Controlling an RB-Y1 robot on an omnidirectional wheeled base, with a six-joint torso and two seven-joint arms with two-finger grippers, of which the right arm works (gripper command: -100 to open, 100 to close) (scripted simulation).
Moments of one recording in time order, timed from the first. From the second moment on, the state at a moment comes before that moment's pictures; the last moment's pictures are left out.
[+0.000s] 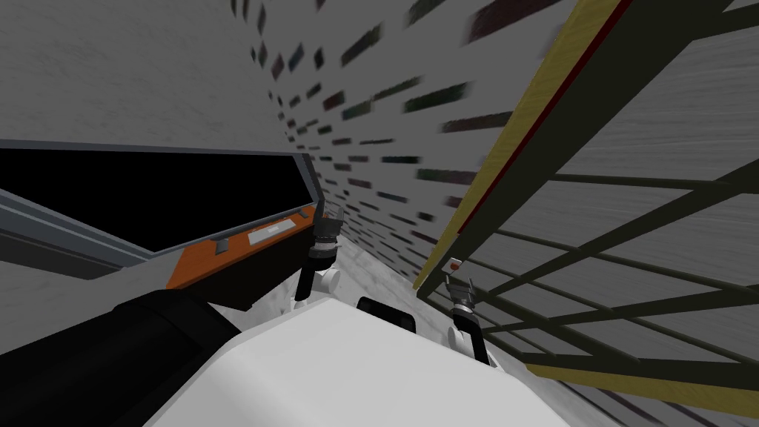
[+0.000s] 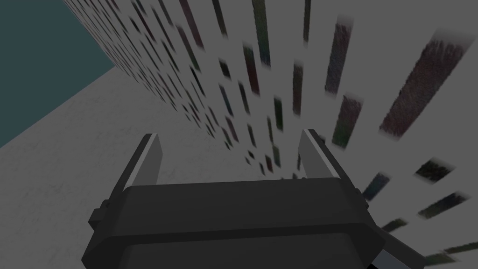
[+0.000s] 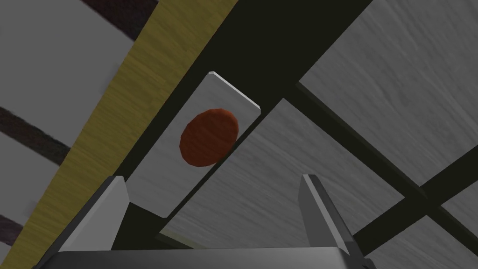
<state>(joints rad) -0.03 -0.24 0.06 -0.65 -0.38 -0.90 -0.90</state>
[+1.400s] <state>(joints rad) -0.04 -0.21 0.11 -0.68 -0.52 -0.87 -1.25</state>
